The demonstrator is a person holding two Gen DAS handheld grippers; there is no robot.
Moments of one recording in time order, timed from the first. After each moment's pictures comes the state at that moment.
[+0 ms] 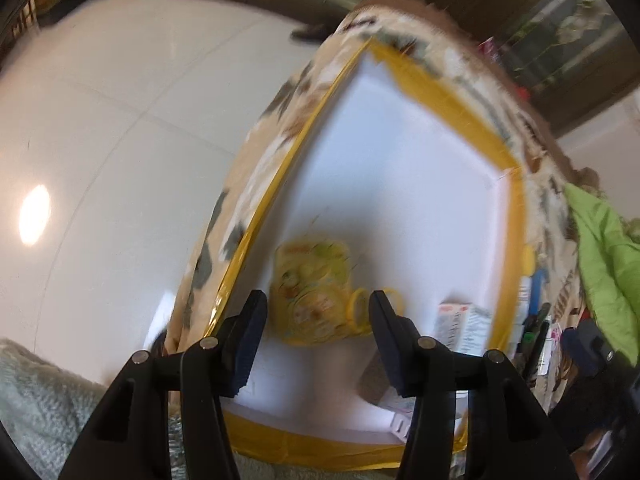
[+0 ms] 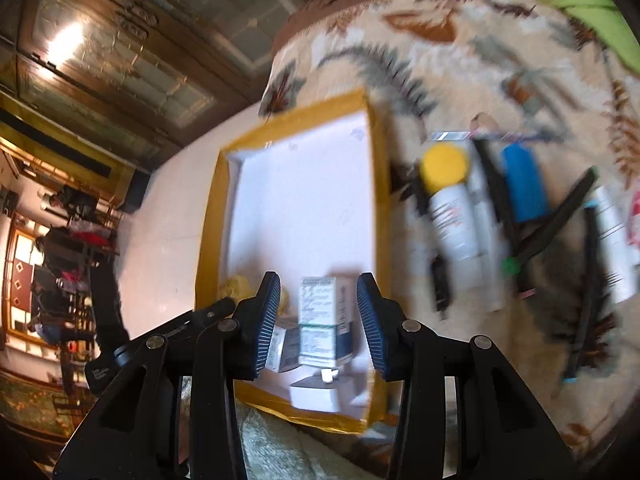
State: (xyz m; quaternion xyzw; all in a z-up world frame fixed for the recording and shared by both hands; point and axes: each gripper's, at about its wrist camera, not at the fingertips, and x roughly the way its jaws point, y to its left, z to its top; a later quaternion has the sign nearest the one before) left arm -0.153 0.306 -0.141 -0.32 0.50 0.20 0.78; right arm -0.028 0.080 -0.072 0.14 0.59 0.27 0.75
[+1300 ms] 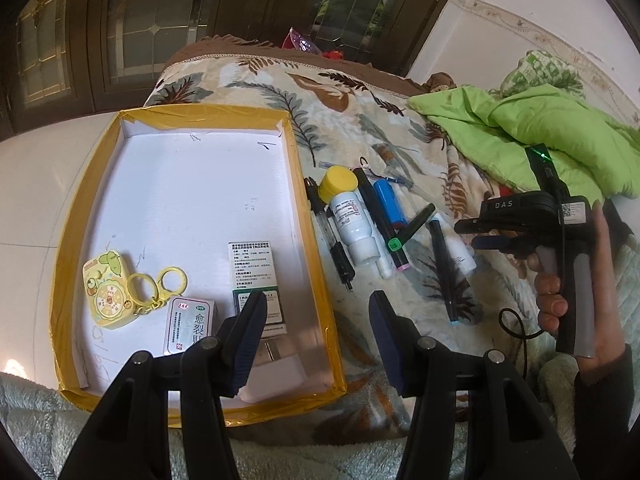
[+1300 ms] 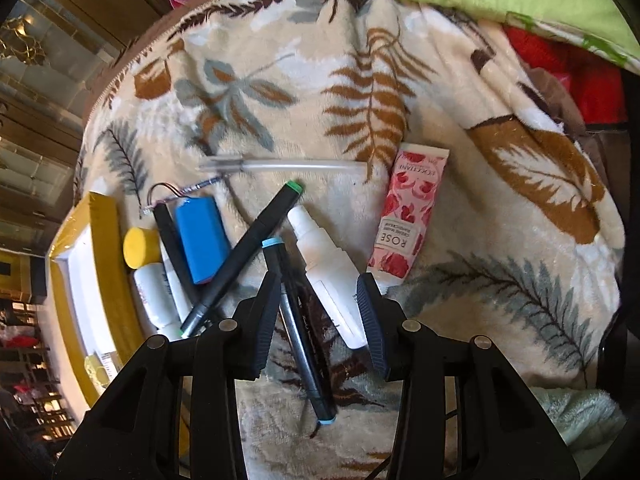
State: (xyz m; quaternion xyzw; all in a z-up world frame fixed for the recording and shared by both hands) left arm -0.148 0.156 -0.101 -0.16 0.45 -0.01 0.88; right arm 0.031 -0.092 -0.125 0.13 0.65 0.02 0.75
